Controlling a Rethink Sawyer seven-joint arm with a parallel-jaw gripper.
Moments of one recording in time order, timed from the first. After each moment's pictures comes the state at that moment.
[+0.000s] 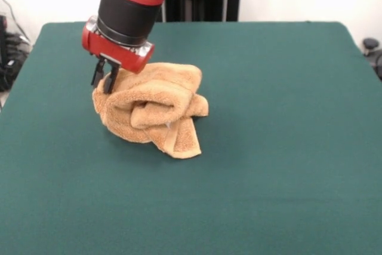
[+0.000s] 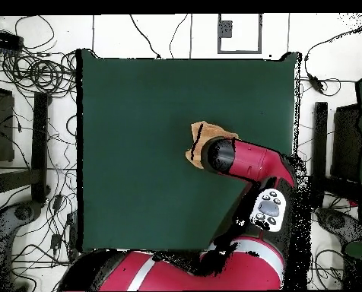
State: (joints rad) arm -0.09 -0.34 -0.41 1.40 0.00 0.43 1.77
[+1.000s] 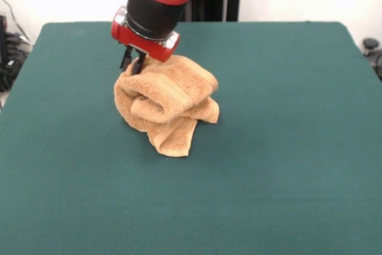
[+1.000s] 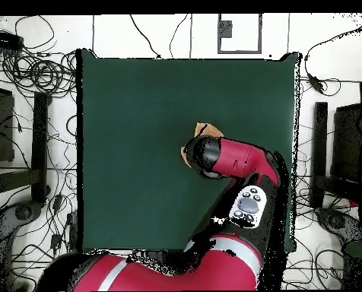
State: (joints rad) arm -0.01 -0.33 -0.44 1.39 0.03 0.65 1.78
